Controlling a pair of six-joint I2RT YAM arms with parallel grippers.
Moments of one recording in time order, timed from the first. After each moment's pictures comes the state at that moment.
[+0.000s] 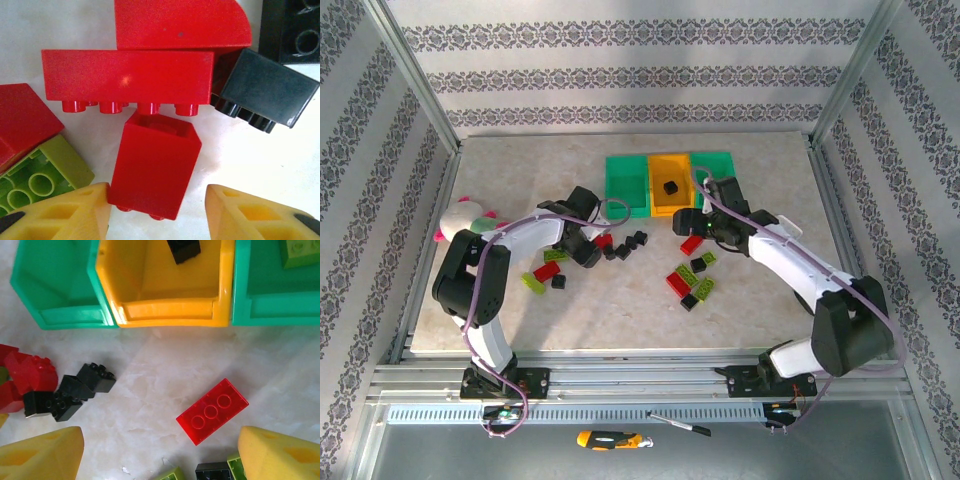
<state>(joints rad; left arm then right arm) -0.41 1.78 1.16 -0.71 0.02 0.24 0.39 1.41 1.00 -0.44 -0.11 0.42</state>
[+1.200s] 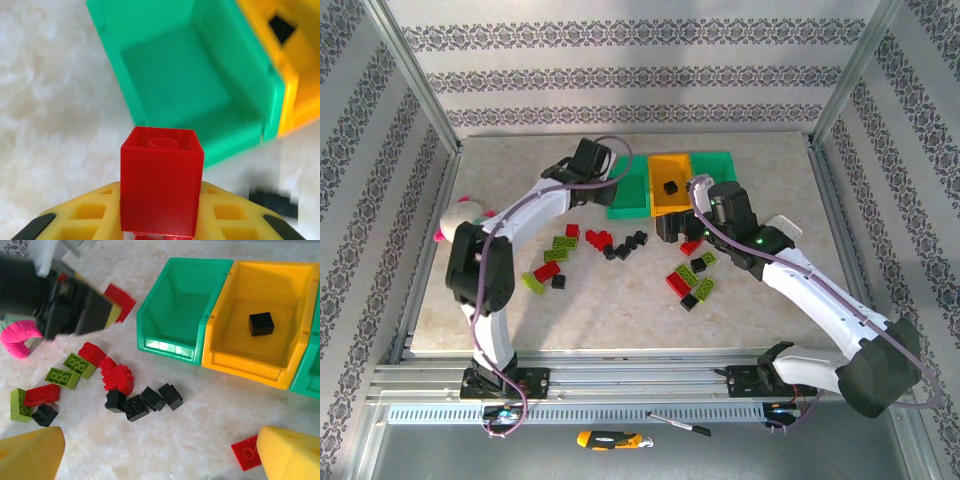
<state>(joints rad) -0.41 1.92 1.61 -0.58 -0.06 -0.13 0.54 1.19 0.97 -0.35 -0.12 0.28</state>
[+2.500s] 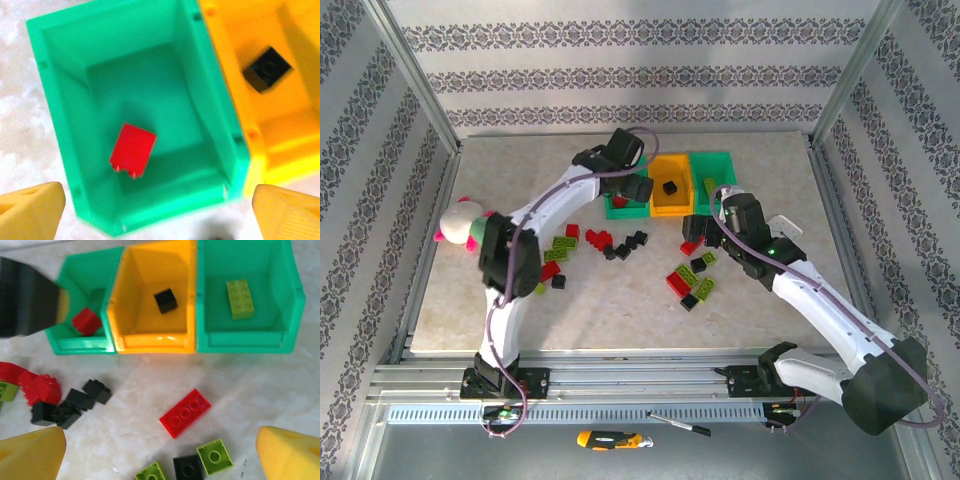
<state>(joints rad) -0.52 2.04 1.86 -0.78 -0.12 -0.19 0.44 1.11 0.86 -0.42 0.09 0.40</state>
